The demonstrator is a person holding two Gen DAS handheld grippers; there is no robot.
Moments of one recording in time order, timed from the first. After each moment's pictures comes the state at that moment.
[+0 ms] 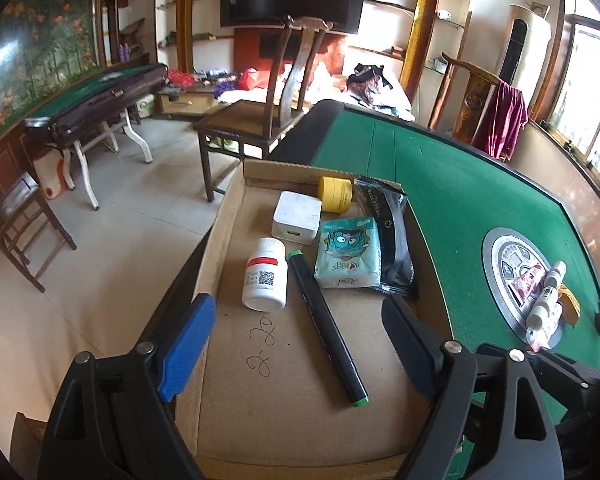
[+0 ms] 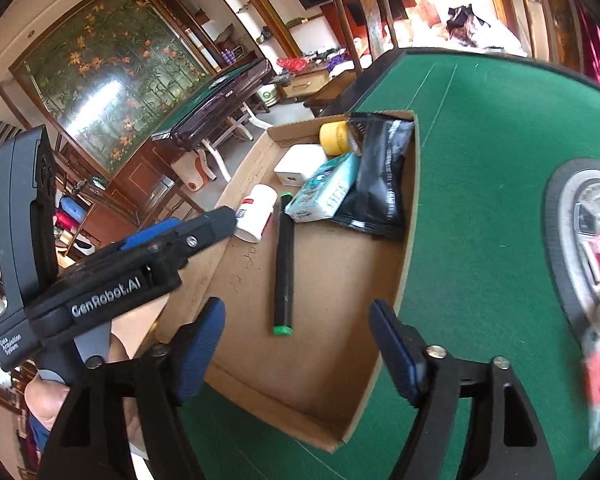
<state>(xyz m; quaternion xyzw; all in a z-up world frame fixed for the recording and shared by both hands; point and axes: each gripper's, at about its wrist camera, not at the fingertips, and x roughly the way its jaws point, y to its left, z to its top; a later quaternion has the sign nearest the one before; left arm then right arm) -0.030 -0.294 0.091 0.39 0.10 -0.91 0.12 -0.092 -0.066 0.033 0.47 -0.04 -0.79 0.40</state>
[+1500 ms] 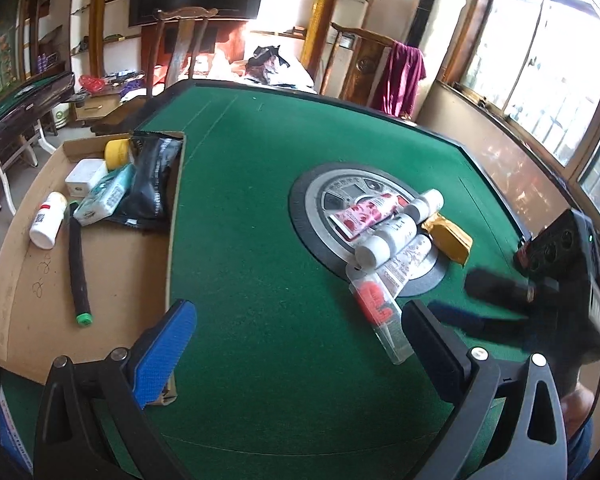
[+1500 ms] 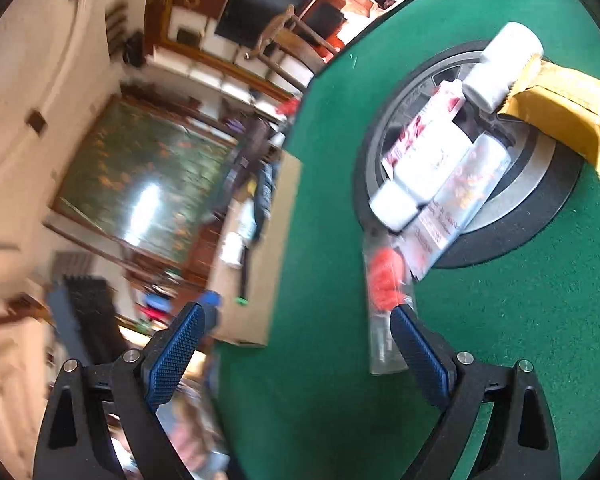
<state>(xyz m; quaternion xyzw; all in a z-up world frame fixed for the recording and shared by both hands) -0.027 -0.095 0.076 0.41 0.09 -0.91 -0.04 -0.126 0.182 -0.017 0.46 -0.33 -0.71 0.42</state>
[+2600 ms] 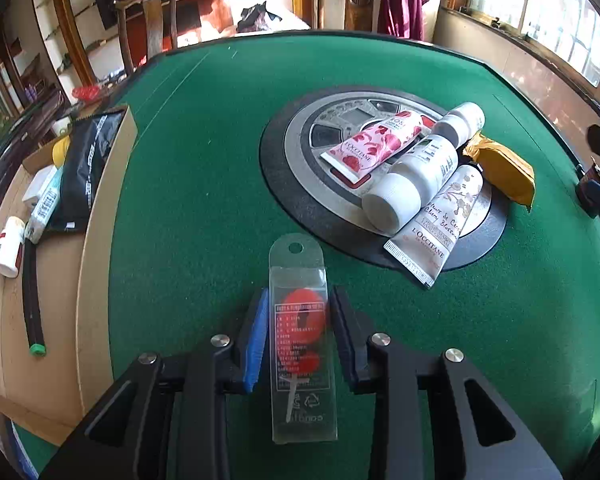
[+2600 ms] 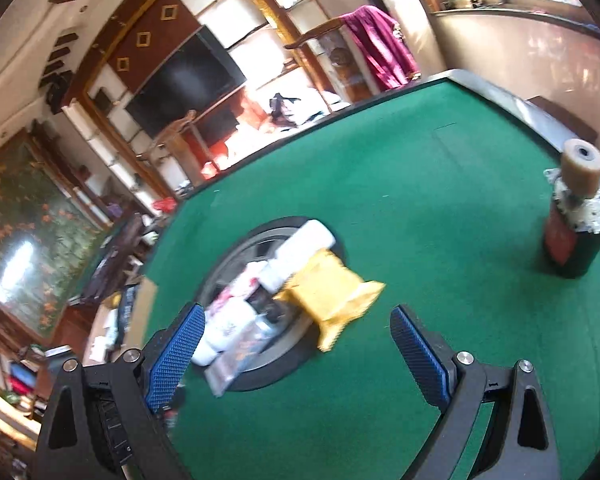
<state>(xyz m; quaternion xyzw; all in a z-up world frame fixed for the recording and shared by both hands) -0.080 -0.042 0.008 0.49 -0.02 -0.87 0.00 -0.135 0.281 0.036 0.37 -0.21 -0.89 0.15</state>
